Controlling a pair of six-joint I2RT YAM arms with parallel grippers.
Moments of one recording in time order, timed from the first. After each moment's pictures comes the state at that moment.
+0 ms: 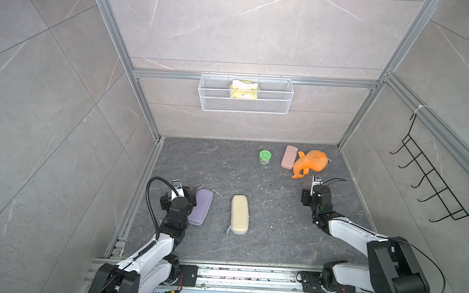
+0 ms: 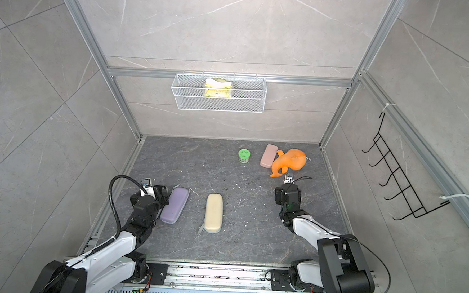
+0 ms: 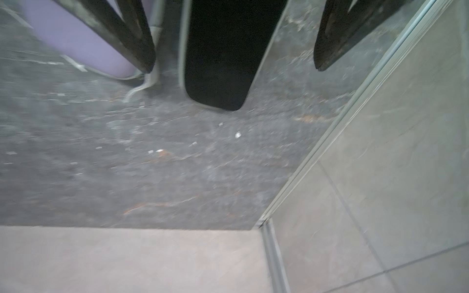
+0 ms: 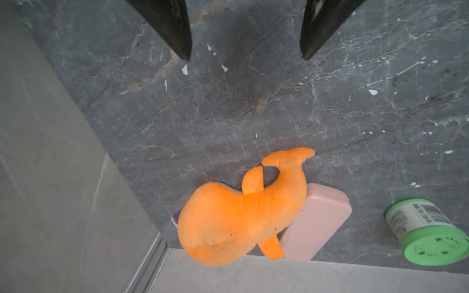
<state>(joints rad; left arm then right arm) -0.20 1.00 0.16 0.45 -0.52 -0.09 0.20 1.34 0.43 0.38 0.36 0.03</state>
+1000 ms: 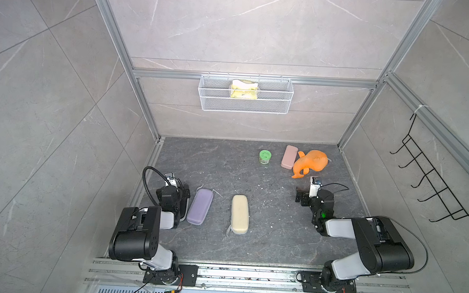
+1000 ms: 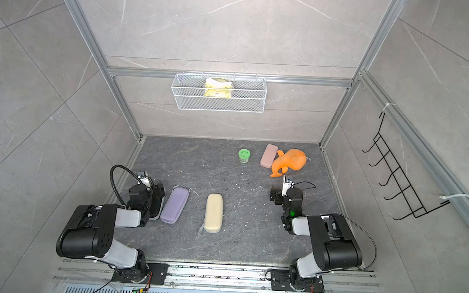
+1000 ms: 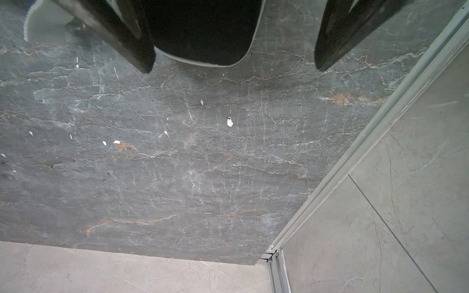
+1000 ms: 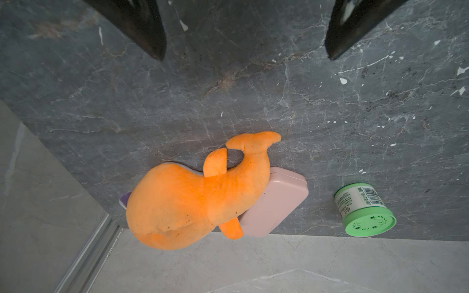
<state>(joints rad) 0.05 1.51 0.32 0.77 -0.18 -0.05 0.11 1.52 0.34 0.79 0.08 0.00</state>
